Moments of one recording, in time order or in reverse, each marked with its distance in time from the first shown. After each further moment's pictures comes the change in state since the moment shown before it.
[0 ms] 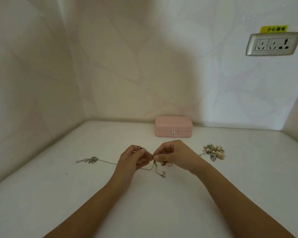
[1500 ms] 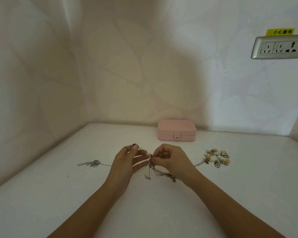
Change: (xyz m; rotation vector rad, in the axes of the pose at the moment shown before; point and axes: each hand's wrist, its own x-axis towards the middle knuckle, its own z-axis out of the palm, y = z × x) left_hand 0.004 0.009 -0.005 -0.187 0.094 0.017; right_hand 0.006 0.004 0.025 0.010 0.202 -0.081
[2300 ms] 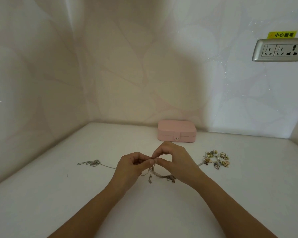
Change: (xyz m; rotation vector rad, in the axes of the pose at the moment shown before) left_hand -0.007 -0.005 0.001 0.546 -0.123 0.134; right_hand -0.004 -0.004 -0.011 -0.365 -0.030 -0.287
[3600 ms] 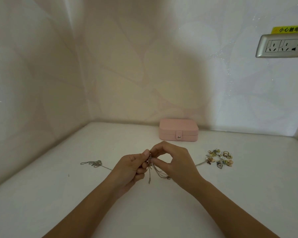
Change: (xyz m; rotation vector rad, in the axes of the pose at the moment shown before) left_hand -0.002 0.010 -0.008 -0.383 -0.179 -0.233; right_hand -0.006 -0.009 0.012 0.068 0.181 -0.178
